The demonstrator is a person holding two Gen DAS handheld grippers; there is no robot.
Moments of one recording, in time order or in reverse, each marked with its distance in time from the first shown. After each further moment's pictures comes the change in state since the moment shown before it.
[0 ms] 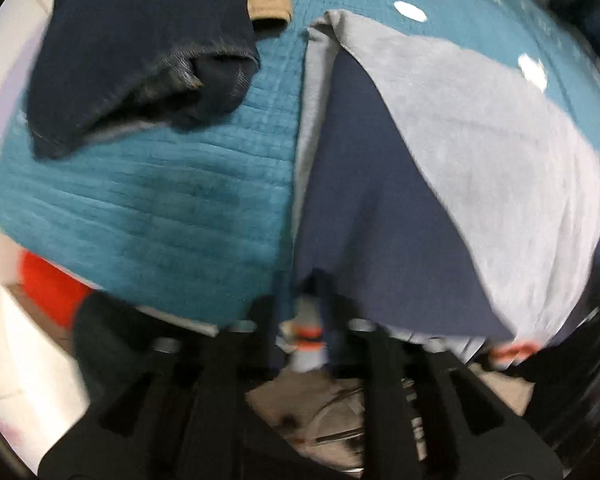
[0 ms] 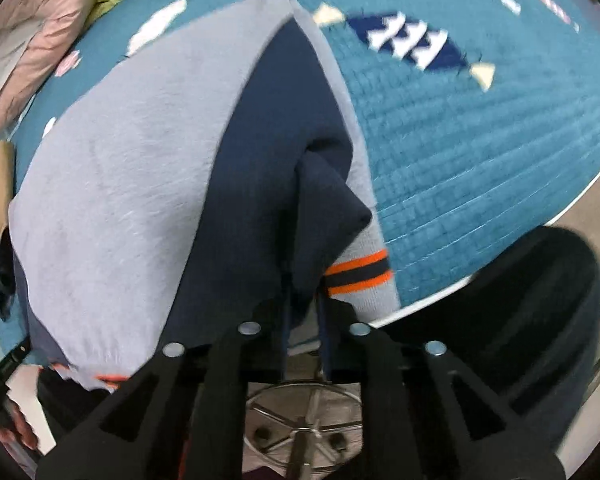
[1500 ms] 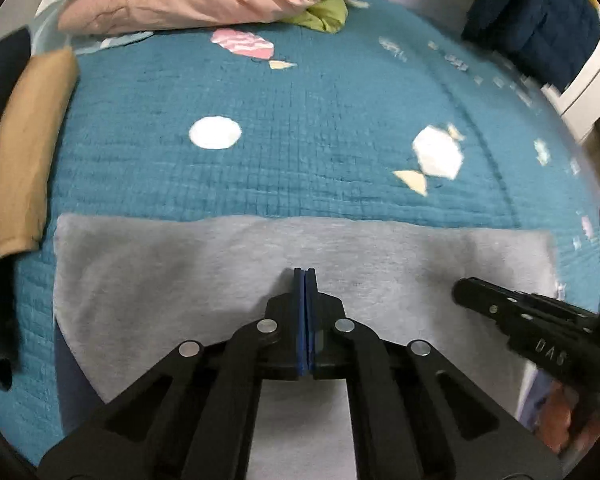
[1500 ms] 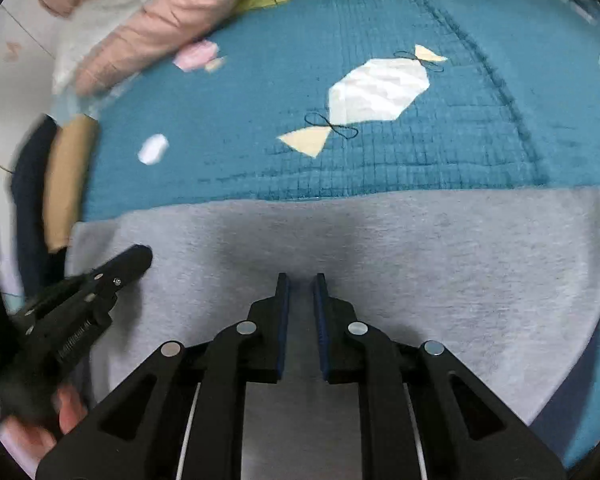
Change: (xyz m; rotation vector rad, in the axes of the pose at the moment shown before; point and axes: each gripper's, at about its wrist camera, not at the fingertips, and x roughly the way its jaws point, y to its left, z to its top) left arm 0.024 -0.130 0.135 0.111 -0.286 -0.291; right arm 0.059 0.137 0.116 -0.347 -0.112 0.264
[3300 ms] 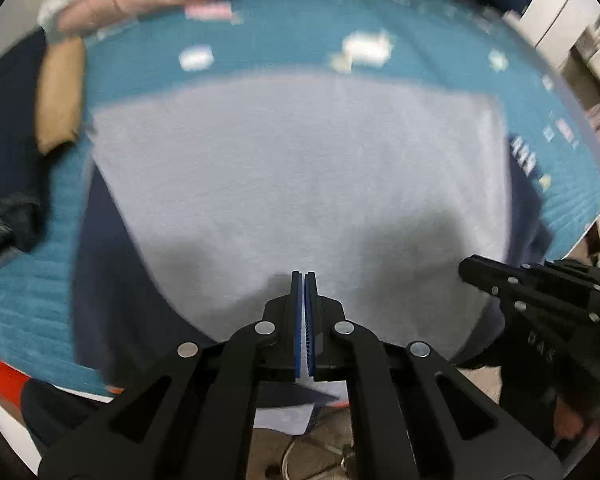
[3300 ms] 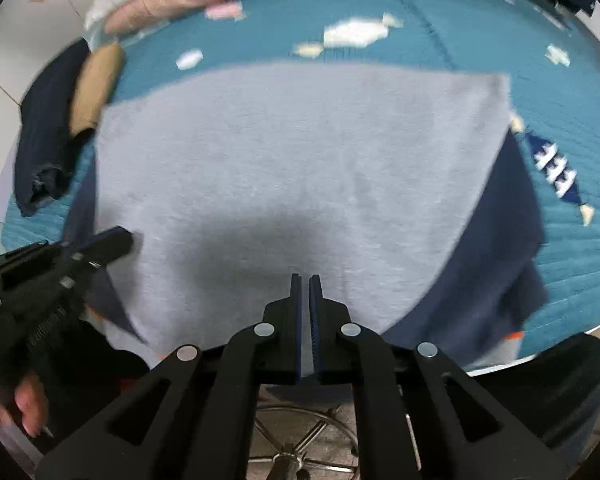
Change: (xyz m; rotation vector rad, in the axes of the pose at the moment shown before) left arm -0.022 -0.060 -0.105 0.160 0.179 0.038; right arm -0.041 0.041 -0.137 -0.018 0.147 -0.104
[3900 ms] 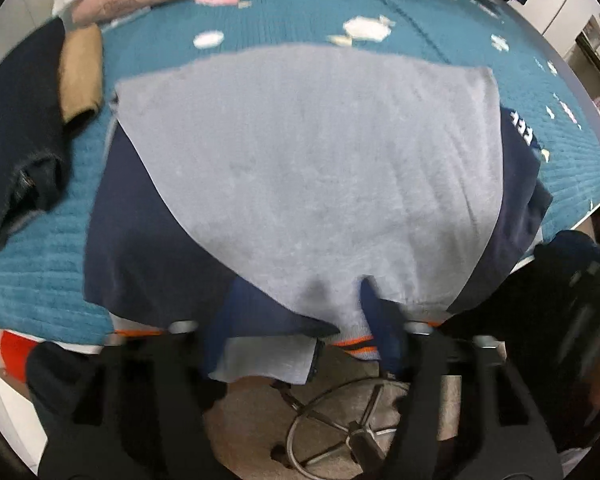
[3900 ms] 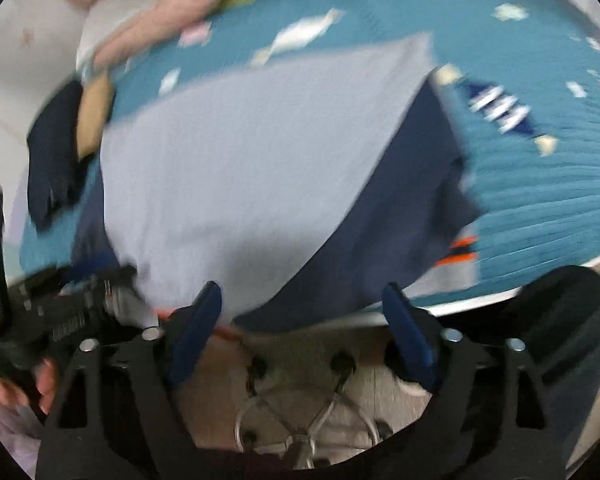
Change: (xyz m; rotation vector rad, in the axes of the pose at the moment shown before) left arm -0.041 -0.003 -0.038 0.014 -0.045 0.029; right arm -0.086 -0.067 -0.051 0.127 -0.188 0.035
